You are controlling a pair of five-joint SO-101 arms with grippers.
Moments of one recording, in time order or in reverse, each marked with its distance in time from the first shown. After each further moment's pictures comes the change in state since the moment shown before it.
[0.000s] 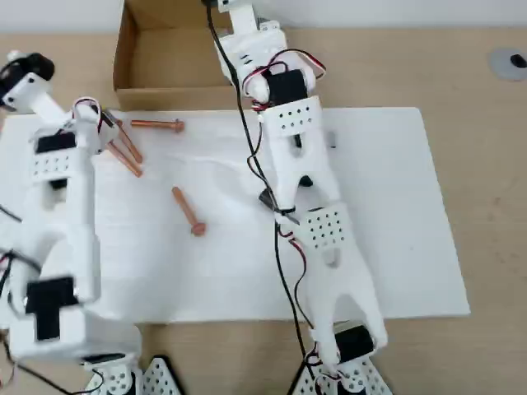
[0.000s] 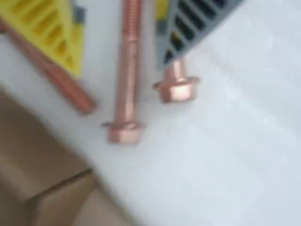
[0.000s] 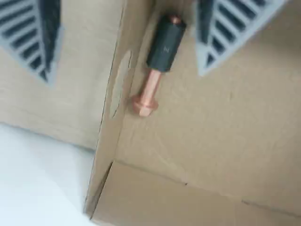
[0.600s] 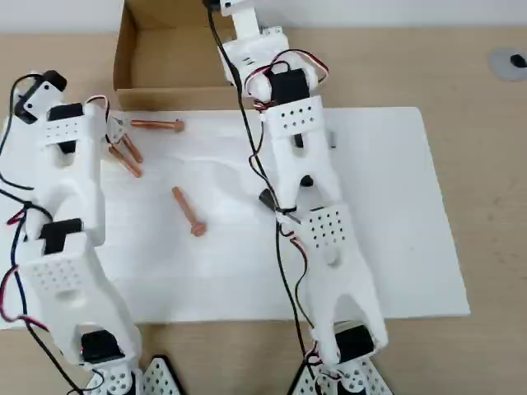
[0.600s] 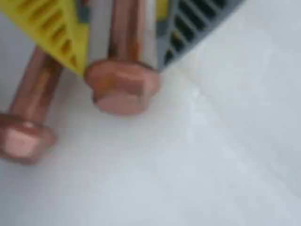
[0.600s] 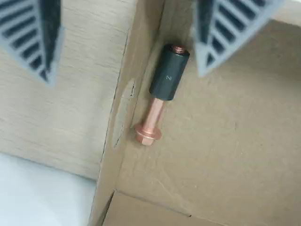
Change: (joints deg) left arm -0.4 27.5 -27.0 18.2 8.4; right arm 0.5 0.0 0.0 3.0 0.0
